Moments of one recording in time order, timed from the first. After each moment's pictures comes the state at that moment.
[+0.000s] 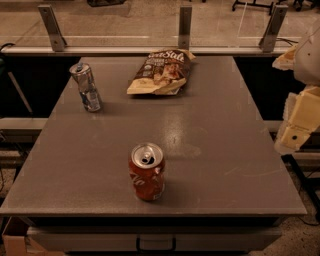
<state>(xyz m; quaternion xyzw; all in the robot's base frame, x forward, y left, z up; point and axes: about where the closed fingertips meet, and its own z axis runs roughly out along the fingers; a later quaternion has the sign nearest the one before) 0.438 -0.217 0.976 -0.60 0.78 -0.03 0.16</state>
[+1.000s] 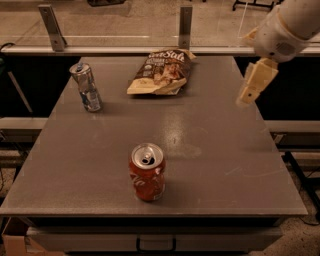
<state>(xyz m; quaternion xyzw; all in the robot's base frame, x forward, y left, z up) 0.577 -0.204 0.955 -0.62 0.75 -0.01 0.24</state>
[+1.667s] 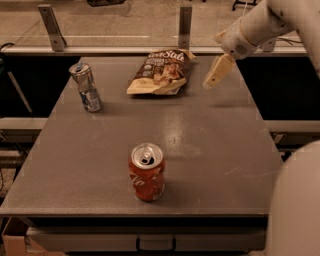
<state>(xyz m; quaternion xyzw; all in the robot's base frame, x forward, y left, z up) 0.730 -0.166 0.901 -0.60 0.72 0.05 0.34</state>
